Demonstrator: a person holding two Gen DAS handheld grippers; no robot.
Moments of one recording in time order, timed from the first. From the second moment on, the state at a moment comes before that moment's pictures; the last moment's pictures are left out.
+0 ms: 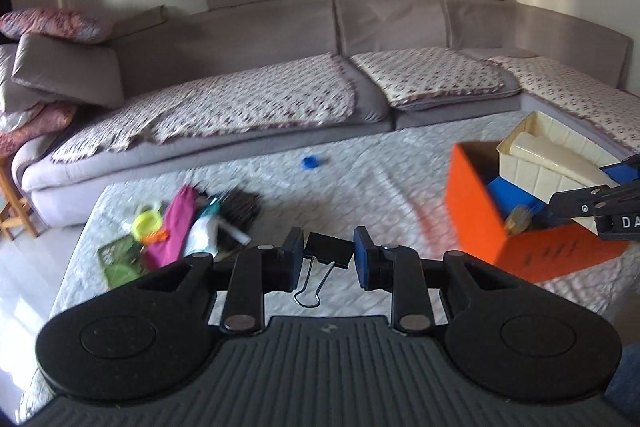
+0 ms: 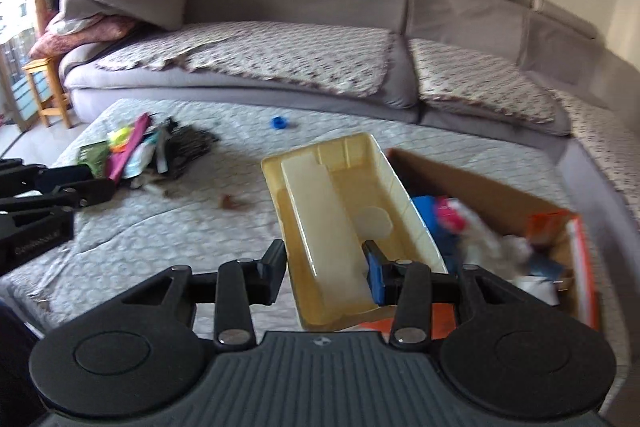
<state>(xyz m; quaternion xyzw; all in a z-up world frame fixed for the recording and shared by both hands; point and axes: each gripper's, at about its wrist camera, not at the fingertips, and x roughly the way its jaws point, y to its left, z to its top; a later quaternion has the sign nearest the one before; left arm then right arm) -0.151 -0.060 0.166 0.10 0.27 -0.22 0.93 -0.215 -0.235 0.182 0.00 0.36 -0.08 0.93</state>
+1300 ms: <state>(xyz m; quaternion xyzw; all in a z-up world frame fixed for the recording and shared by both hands) -0.011 -0.259 0.060 0.19 0.38 -0.29 0.86 -0.161 -0.411 0.123 0.07 0.43 -0.20 0.88</state>
